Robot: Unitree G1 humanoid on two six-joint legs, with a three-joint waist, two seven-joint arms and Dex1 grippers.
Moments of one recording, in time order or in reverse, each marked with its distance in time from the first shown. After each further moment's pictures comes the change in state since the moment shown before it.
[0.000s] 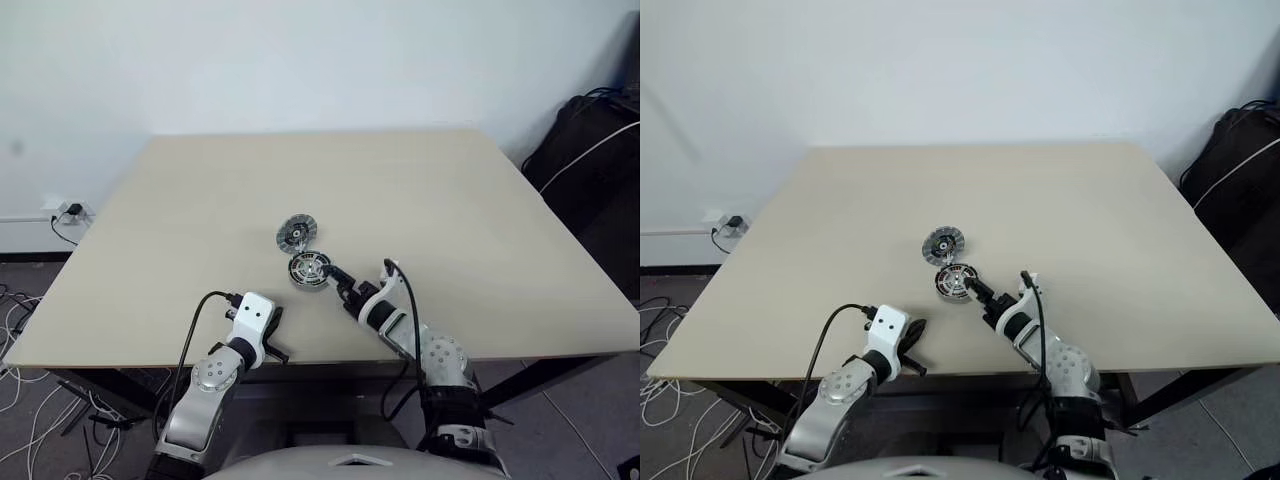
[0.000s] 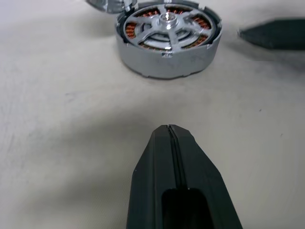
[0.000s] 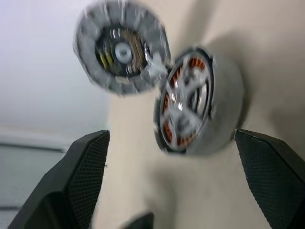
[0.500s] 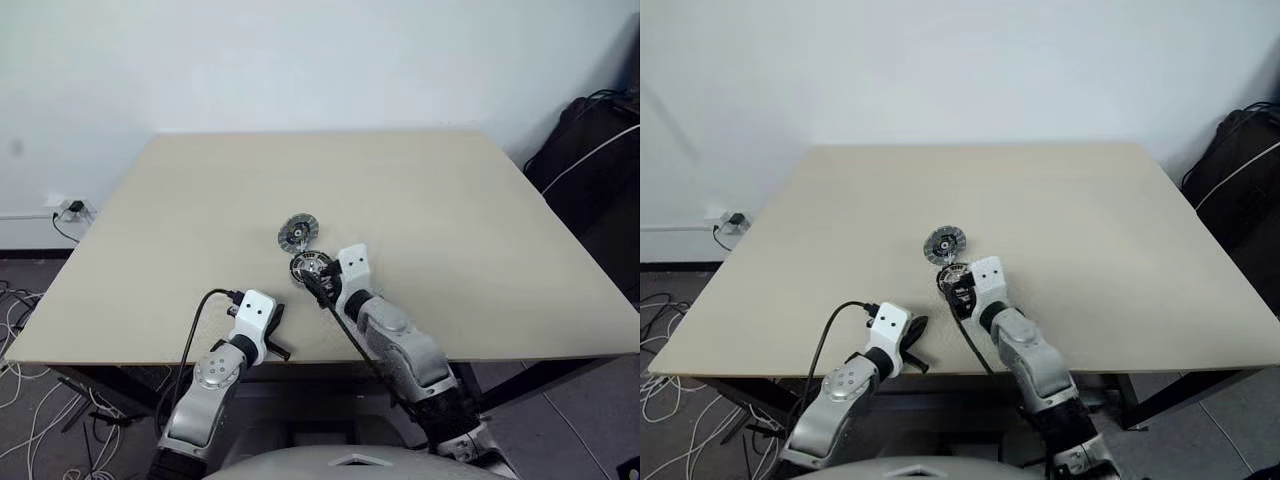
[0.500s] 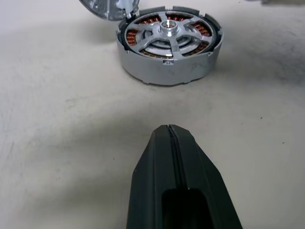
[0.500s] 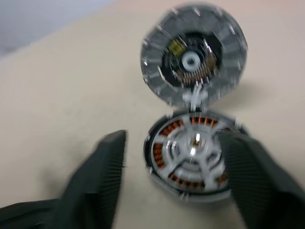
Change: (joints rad) left arm -0.017 -0.011 -0.003 0.034 0.002 -0.028 0.008; right arm -0.049 -0.147 0.481 -0.127 -0.708 -0.349 0.001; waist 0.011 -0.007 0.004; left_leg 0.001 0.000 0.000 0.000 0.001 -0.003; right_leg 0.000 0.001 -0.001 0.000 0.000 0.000
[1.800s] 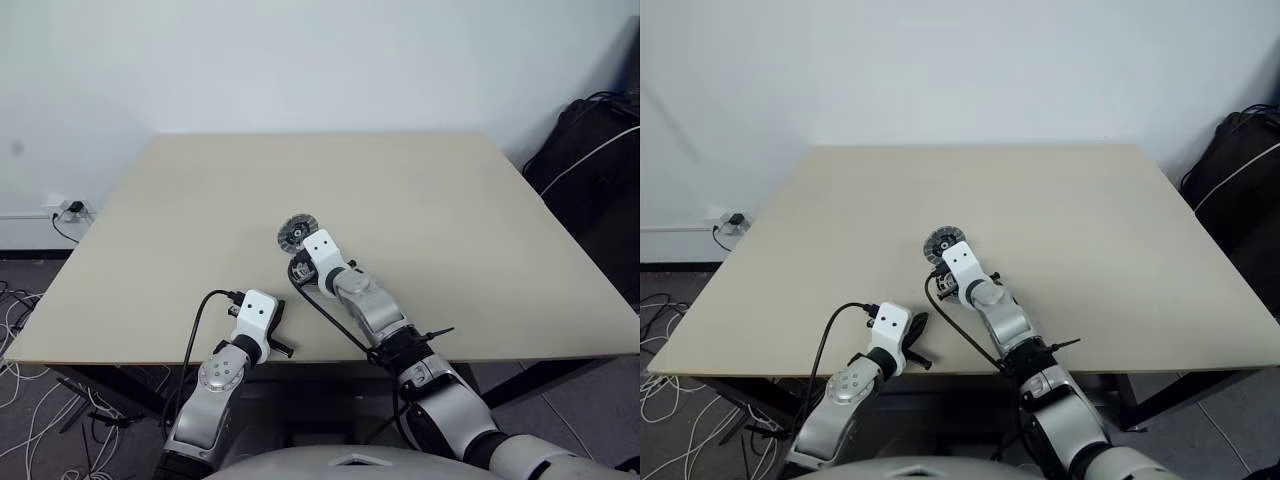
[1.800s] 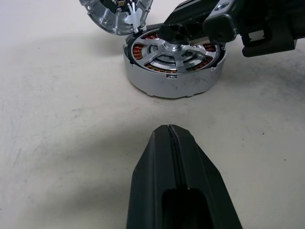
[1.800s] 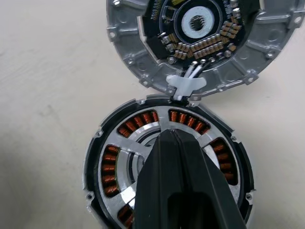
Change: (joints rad) left arm 0.012 -0.032 -0.006 0.009 0.007 -0.050 0.049; right arm -0.323 0.065 -0.002 0.468 -0.250 0.051 0.084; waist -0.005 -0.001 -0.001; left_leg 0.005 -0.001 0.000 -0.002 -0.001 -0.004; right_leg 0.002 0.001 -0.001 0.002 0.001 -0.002
